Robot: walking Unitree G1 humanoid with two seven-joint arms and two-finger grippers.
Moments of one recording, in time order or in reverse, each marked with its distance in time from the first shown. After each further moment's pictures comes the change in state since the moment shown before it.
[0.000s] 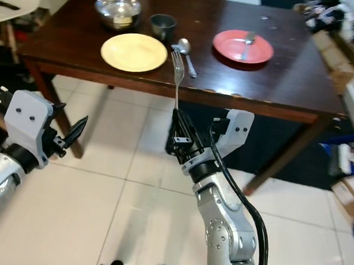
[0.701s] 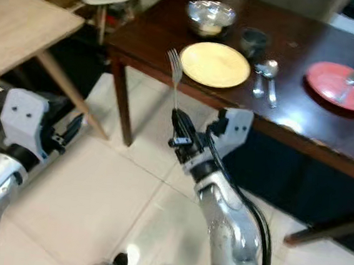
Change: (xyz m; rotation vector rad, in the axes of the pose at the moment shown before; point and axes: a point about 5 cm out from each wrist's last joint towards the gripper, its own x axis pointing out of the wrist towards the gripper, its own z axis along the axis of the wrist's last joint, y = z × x) left arm 0.001 0.006 -0.002 -0.044 -0.002 0.123; right arm 0.002 -0.001 0.005 -0.043 0.007 0.036
